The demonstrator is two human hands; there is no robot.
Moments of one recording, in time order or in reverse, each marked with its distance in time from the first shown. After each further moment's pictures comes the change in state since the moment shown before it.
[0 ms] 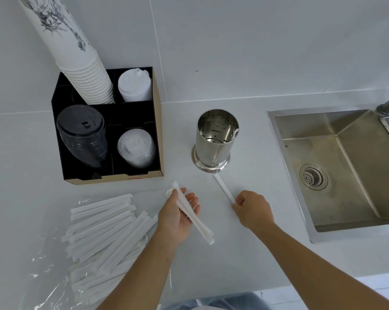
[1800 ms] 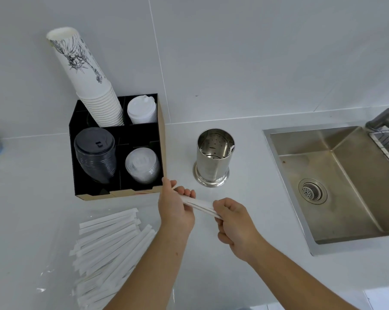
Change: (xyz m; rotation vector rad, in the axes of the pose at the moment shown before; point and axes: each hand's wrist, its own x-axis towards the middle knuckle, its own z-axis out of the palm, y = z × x) left_hand -0.046 0.035 0.061 -0.211 0.083 0.267; right_hand -0.079 -0.065 -0.034 1.183 -0.298 0.067
